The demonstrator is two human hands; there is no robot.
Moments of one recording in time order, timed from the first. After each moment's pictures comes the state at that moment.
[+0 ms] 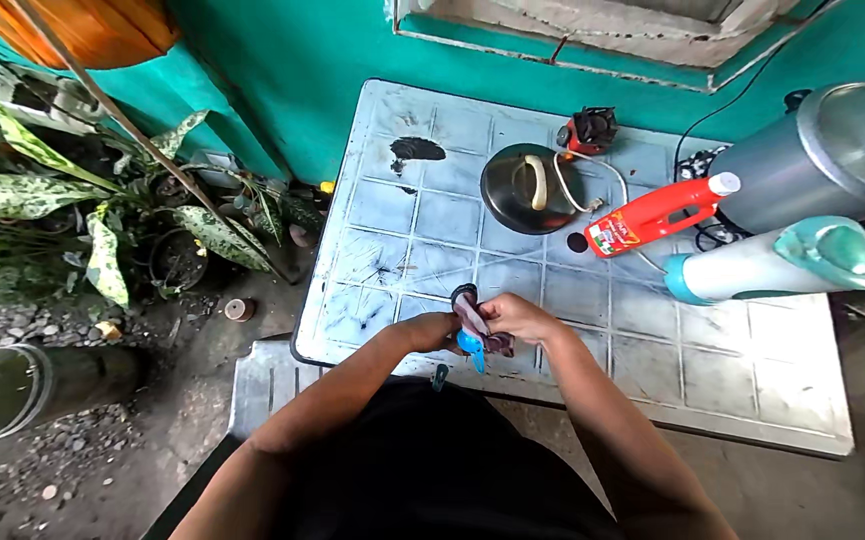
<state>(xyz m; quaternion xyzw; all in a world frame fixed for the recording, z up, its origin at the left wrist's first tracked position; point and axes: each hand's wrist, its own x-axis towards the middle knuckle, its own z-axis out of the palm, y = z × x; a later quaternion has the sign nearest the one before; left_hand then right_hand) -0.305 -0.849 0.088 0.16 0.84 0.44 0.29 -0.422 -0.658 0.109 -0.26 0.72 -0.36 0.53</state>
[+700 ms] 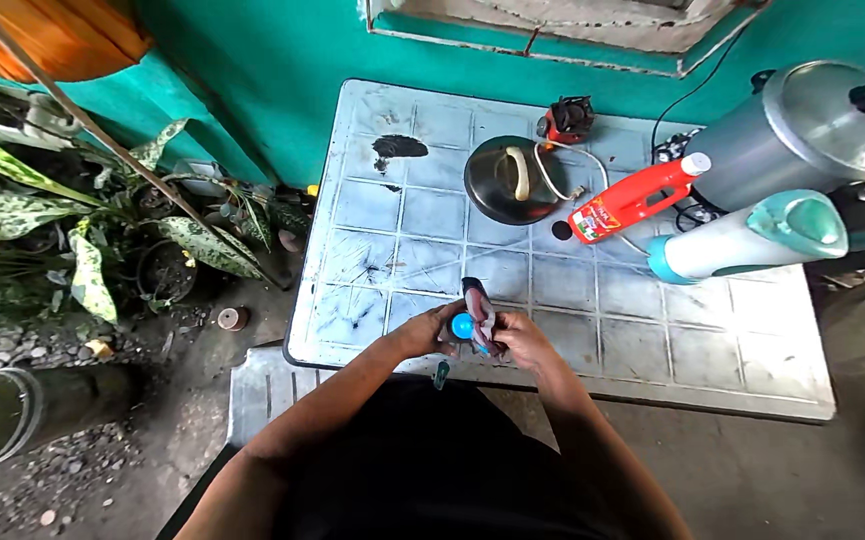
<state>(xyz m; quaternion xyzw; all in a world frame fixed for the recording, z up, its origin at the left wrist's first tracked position) -0.290 -0.834 0.062 0.09 0.84 0.50 0.22 -0.362 -0.621 0.105 -0.06 0.69 -0.59 0.42</state>
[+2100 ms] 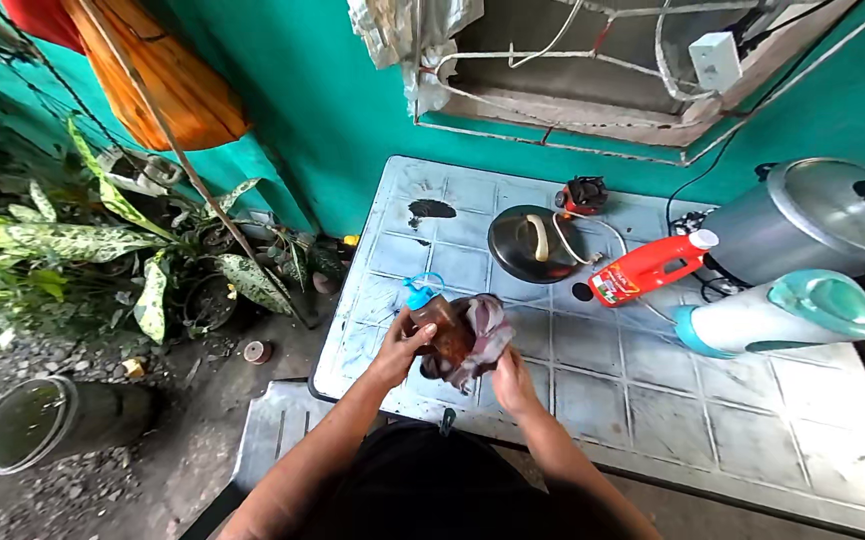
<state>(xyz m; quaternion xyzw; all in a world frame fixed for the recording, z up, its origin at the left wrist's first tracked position) -0.256 -0.872 0.139 -0.18 0.50 0.84 -0.08 -0.326 -0.683 0.133 -0.19 0.66 -0.69 0.21</state>
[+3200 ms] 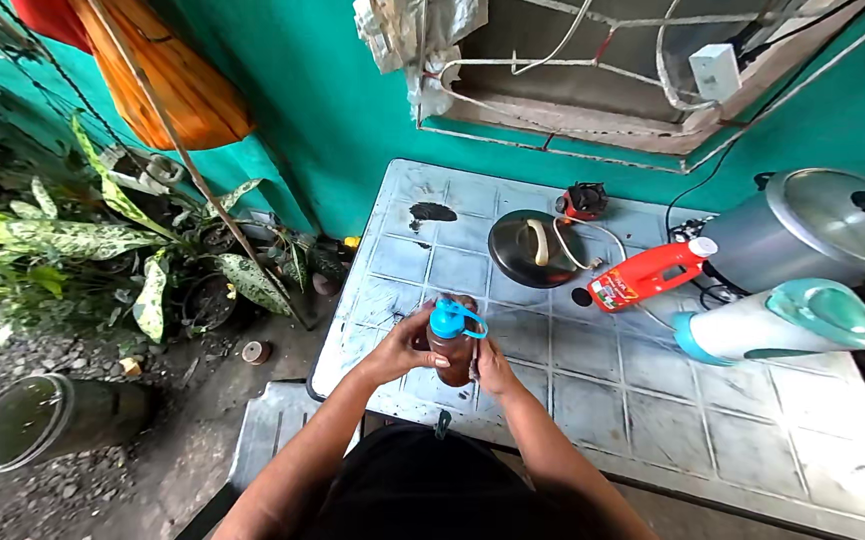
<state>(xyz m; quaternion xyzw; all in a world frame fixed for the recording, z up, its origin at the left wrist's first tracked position) -0.256 -0.894 0.156 0.06 0.62 0.78 -0.03 -0.341 -0.714 0.138 -0.25 0.57 -0.71 0.32</state>
